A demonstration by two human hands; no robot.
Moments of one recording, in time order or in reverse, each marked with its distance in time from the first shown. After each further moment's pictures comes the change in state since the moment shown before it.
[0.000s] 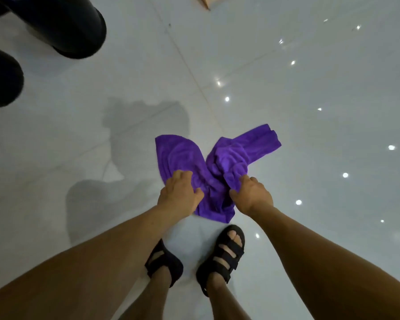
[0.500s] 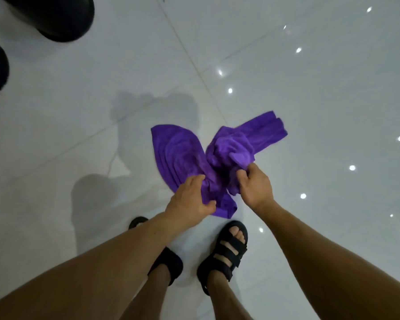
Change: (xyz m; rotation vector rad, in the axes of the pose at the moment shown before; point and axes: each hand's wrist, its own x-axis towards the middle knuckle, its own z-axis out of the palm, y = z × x) left_hand 0.019 -0.018 0.083 -0.131 -0.117 0.111; right_hand 0.035 0.022 0.051 0.492 0.202 -0.054
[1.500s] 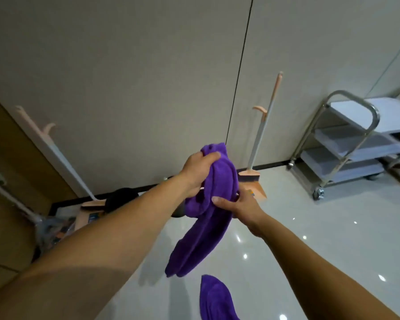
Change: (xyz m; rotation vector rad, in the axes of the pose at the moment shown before) left_hand -0.466 0.235 -0.537 -1.118 0.541 0.488; right_hand -0.407 -0.507 -0.304 0.488 -0.310 -0.686
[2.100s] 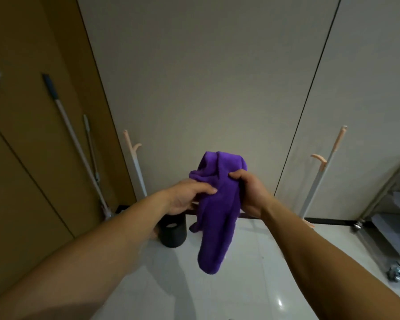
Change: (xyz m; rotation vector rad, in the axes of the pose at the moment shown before) left_hand -0.120 0.062 -0.109 0.178 0.022 -0.056; right_hand 0.000 -0.135 0.081 0.397 -0.423 0.049
